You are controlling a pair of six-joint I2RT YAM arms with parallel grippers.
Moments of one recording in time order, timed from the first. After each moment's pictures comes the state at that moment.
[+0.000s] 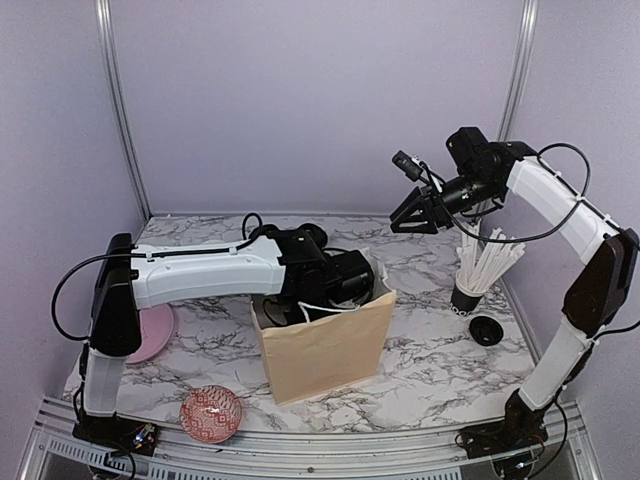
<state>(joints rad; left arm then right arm) -1.17 2.13 1.94 -1.25 -0.02 0.01 0.34 1.68 1.78 -1.15 -0.92 -0.64</state>
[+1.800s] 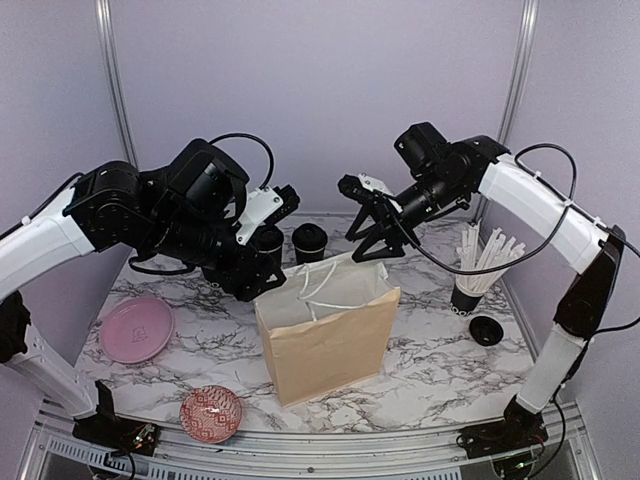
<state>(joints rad) -1.15 1.46 1.70 -1.06 -0.23 -0.09 0.62 1.71 1.86 -1.18 -0.78 -0.82</state>
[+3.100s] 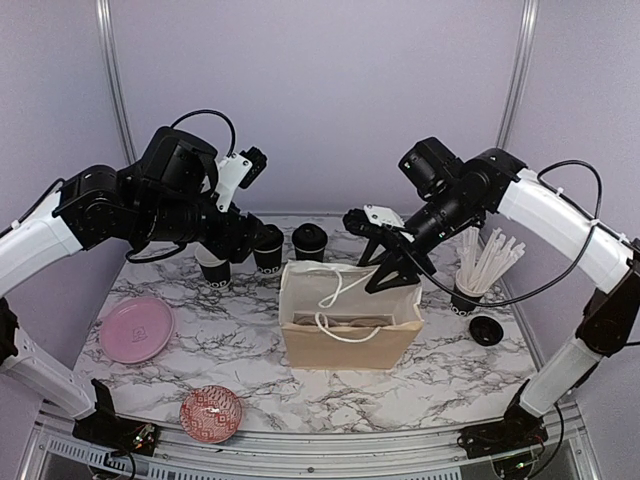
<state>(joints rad) -1.02 1.37 1.57 -0.84 -0.34 -0.09 0.74 1.58 1.72 -1.21 -0.64 -0.84</state>
